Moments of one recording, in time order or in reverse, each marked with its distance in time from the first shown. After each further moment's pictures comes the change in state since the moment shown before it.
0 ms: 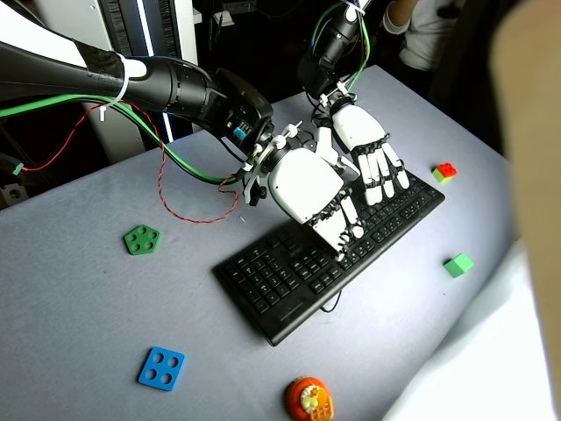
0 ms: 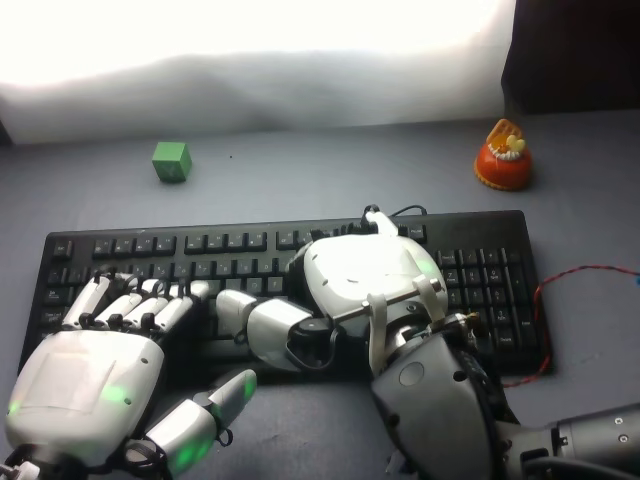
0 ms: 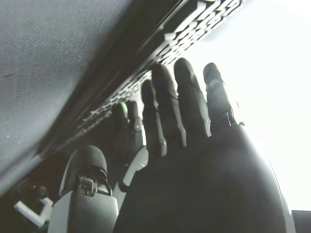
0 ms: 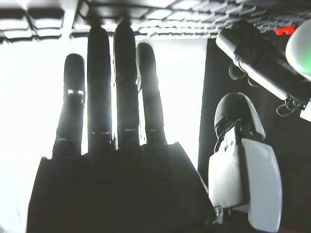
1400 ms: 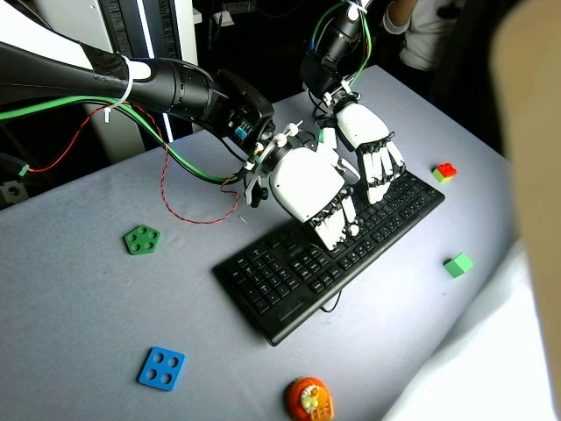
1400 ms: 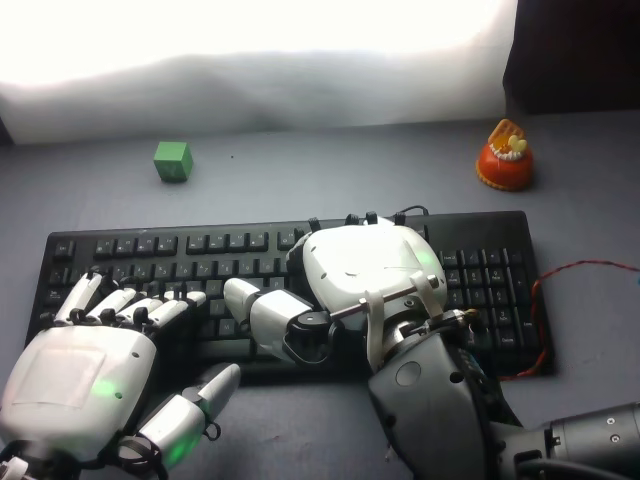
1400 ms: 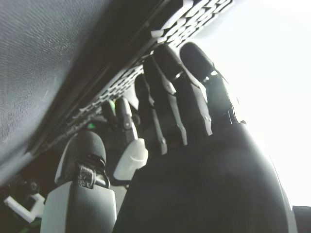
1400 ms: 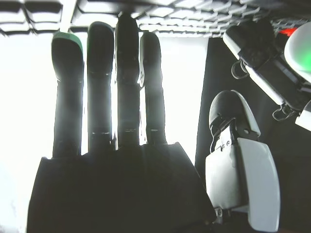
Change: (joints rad) left arm 0.003 0.014 -0.004 0.002 -0.007 -0.040; right arm -0.006 -0.011 0.016 -0.045 0.028 -0.015
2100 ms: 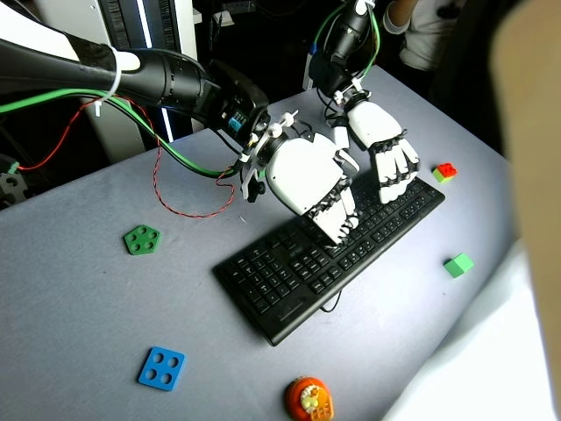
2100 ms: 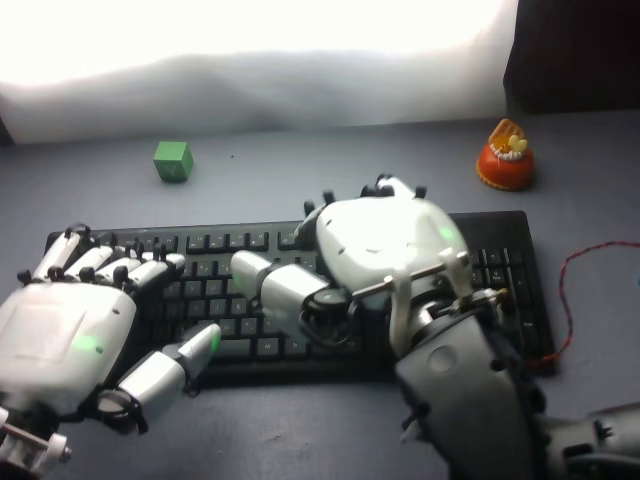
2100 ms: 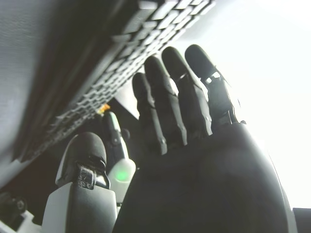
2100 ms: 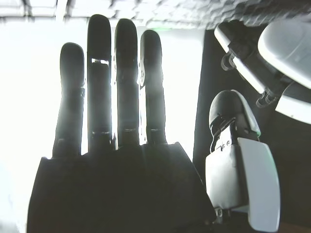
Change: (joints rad) left arm -0.056 0.083 0.003 -0.007 0.070 0.028; right arm 0.040 0.092 -0.101 -0.036 0.037 0.001
